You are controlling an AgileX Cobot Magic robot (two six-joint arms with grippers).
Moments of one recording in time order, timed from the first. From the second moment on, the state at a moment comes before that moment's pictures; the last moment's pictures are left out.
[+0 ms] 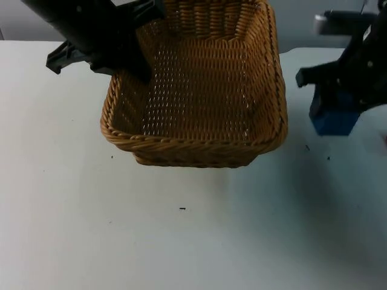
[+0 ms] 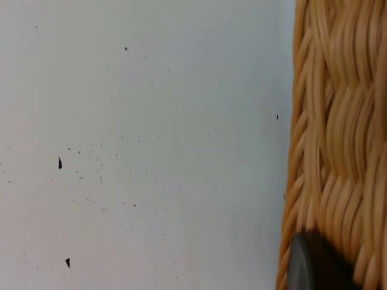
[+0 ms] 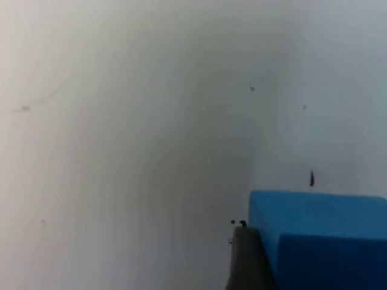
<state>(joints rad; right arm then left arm) 0.22 2.04 -1.37 0.00 0.63 0.11 -0.26 2.01 -1.43 -0.73 0.74 0.23</state>
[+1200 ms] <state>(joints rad) 0.62 1.89 -1.48 0.00 0.61 0.05 -0.26 2.01 -1.43 -0.73 0.75 0.23</state>
